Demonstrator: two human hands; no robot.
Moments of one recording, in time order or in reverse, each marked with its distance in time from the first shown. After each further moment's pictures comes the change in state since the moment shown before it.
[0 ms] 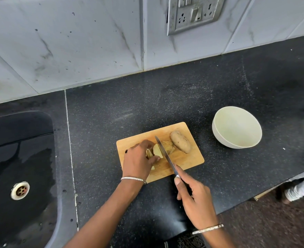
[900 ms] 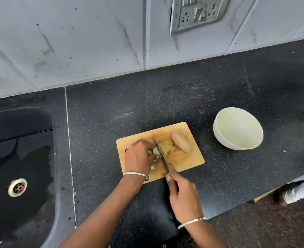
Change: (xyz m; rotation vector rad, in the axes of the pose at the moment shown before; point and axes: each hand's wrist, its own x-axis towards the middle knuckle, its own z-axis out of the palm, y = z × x) left_hand 0.010 -0.001 0.007 0.035 -0.032 -0.013; right_hand 0.010 -0.017 0.028 -0.159 -0.057 0.126
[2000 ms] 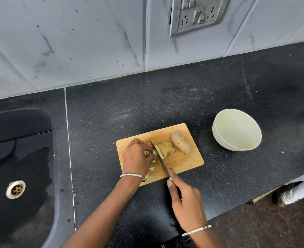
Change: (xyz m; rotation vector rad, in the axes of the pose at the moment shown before) left_hand -0.001 -0.002 -0.005 -0.027 0.043 -0.052; right_hand -0.012 0.000 -0.008 0.025 0.032 -0.077
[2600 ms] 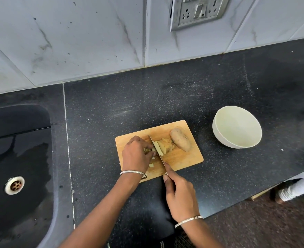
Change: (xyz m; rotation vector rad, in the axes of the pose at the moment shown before) left_hand 0.000 0.000 0.003 -0.057 0.012 -0.013; right_hand 0.013 0.003 0.015 -0.044 -0.019 0.083
